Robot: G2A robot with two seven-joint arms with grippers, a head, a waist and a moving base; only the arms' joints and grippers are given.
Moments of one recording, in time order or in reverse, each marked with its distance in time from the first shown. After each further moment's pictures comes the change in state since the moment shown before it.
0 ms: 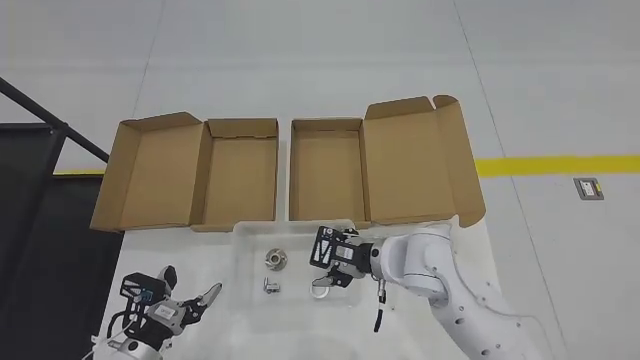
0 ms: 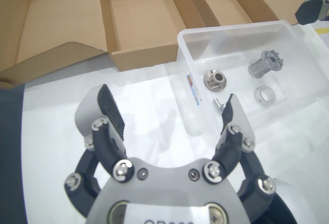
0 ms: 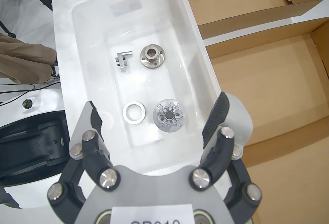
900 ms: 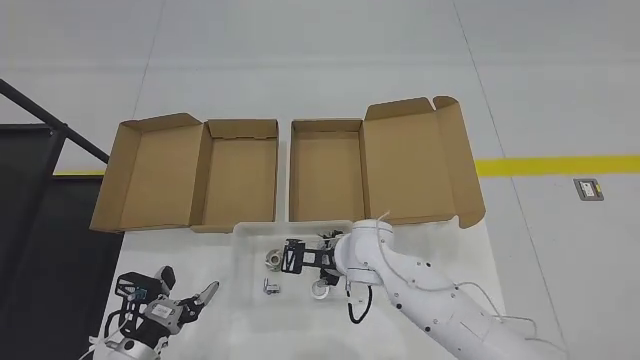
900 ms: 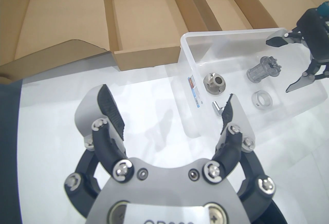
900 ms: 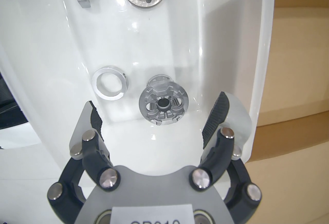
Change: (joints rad) left arm -0.004 -0.001 -0.013 0.001 -0.055 -0.005 -0.020; right arm 0.273 -0.143 -0.343 0.270 -0.092 0.136 0.317
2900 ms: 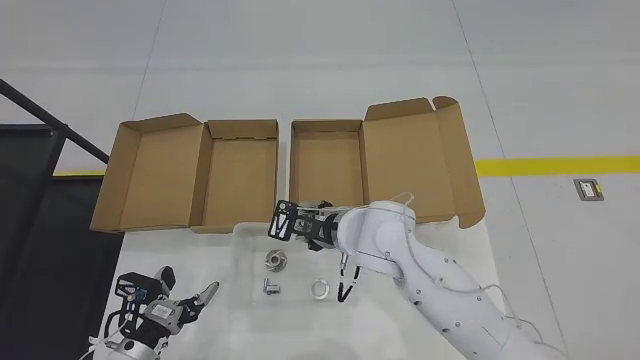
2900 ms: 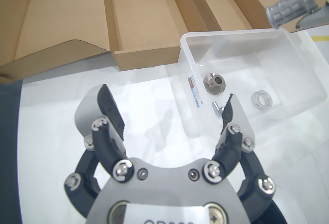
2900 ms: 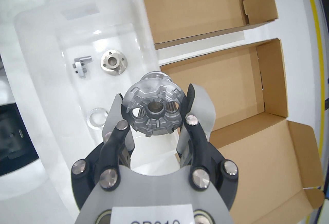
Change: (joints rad) left arm 0.000 0.000 0.000 0.000 0.000 0.000 0.000; right arm -0.017 -0.004 0.200 -0.178 -0.017 0.094 -0.095
